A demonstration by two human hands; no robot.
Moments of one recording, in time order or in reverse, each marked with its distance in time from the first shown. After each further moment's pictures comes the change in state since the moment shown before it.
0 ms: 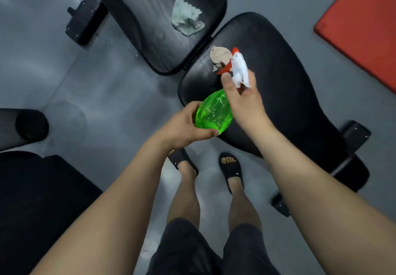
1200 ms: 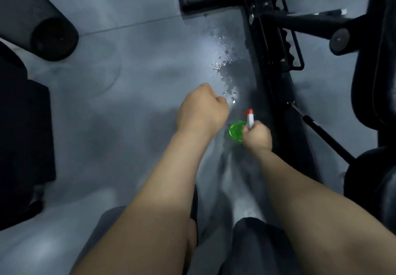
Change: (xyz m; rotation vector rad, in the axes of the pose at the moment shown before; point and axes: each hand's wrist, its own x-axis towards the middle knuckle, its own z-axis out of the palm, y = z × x) left_hand 0.116 -0.281 -0.176 -0.079 0.943 -0.292; right_hand 0.246 0.242 0.368 -0.991 -0.152 -0.201
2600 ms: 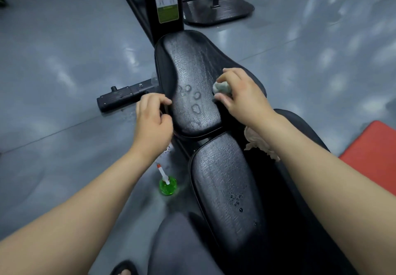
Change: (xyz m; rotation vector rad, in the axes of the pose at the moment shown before) left_hand -0.082 0.161 0.060 -0.284 0.318 0.880; right_hand -0.055 0.076 -0.371 -0.030 0.650 -0.886
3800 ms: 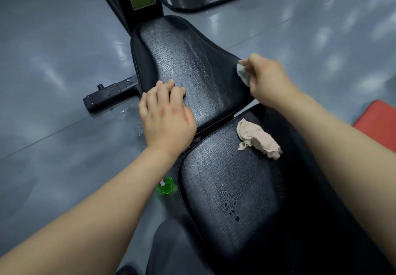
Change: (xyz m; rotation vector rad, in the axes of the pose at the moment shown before) left_hand 0.009 0.029 0.069 0.556 0.085 0.183; right_hand 0.004 0.067 -0.029 -0.038 -0.040 0.209
